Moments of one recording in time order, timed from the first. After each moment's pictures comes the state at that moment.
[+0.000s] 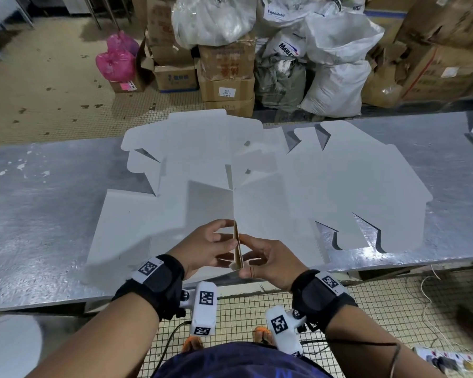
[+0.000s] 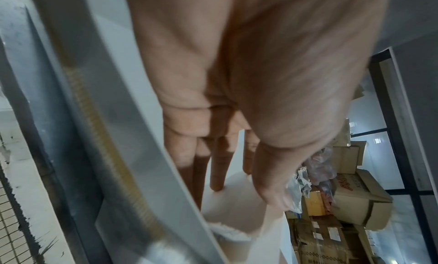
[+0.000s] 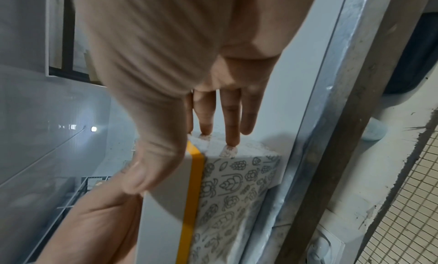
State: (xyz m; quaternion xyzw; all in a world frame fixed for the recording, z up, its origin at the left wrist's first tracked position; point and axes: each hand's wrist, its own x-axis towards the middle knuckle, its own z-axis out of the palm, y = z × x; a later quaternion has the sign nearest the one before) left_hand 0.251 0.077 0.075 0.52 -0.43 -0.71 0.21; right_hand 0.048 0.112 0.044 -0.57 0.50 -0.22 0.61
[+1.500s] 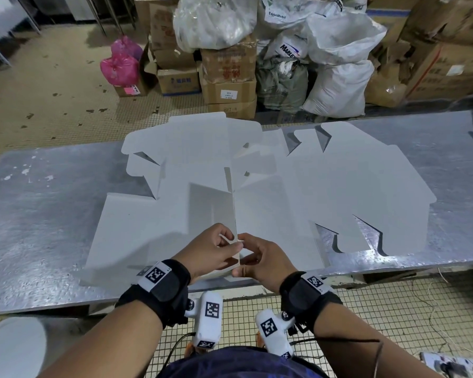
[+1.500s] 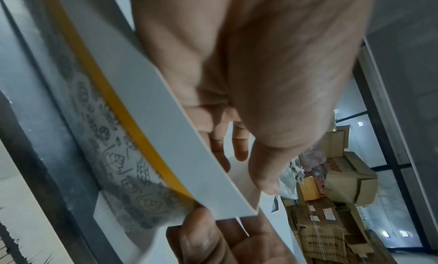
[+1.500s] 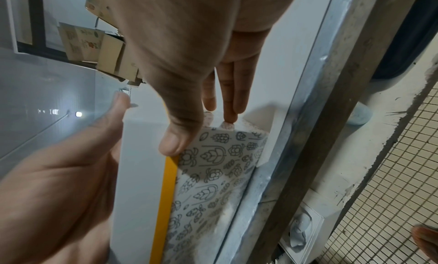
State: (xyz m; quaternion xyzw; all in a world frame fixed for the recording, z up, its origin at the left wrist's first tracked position) left_hand 0.234 0.081 0.076 0.59 -0.50 -0.61 0.19; right_hand 0.057 0.104 0.026 -0.57 0.56 -0.23 0.56
